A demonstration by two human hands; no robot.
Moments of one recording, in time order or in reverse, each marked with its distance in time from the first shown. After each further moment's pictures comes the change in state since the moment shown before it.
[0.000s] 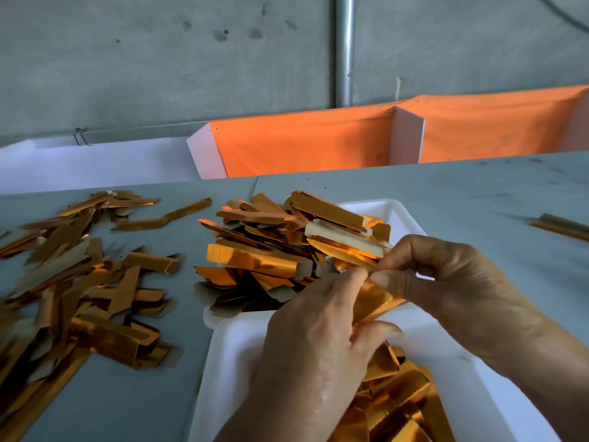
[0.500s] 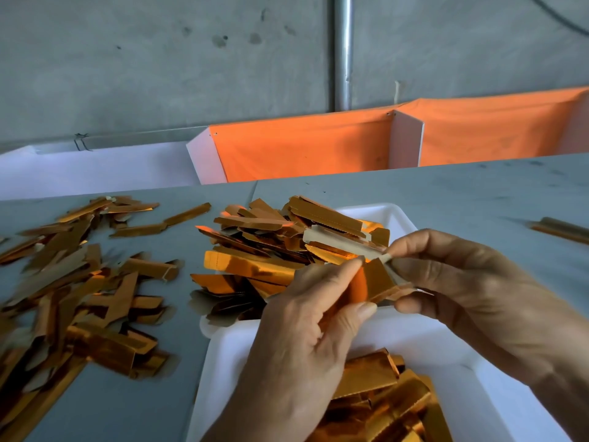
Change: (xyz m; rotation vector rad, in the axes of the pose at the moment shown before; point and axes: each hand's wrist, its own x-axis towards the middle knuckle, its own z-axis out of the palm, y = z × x) left_hand 0.003 -0.011 -0.009 -0.367 0.017 0.012; right_hand 0.001 0.001 -0.017 0.503 -0.127 0.162
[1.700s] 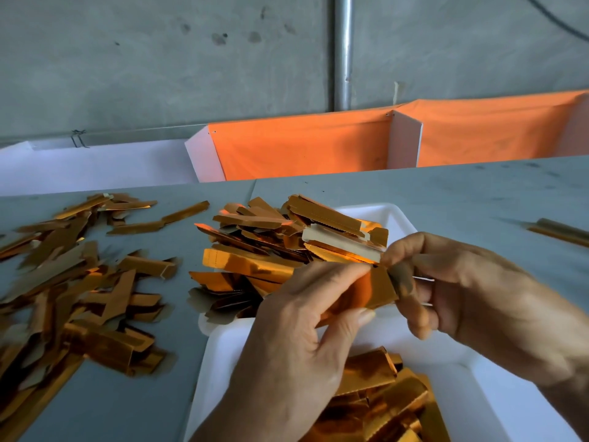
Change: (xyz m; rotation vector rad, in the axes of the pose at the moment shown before) left_hand -0.002 0.000 -0.004 0.055 0.038 0.135; right_hand -0.002 -0.005 -0.006 0.114 -0.222 0.044
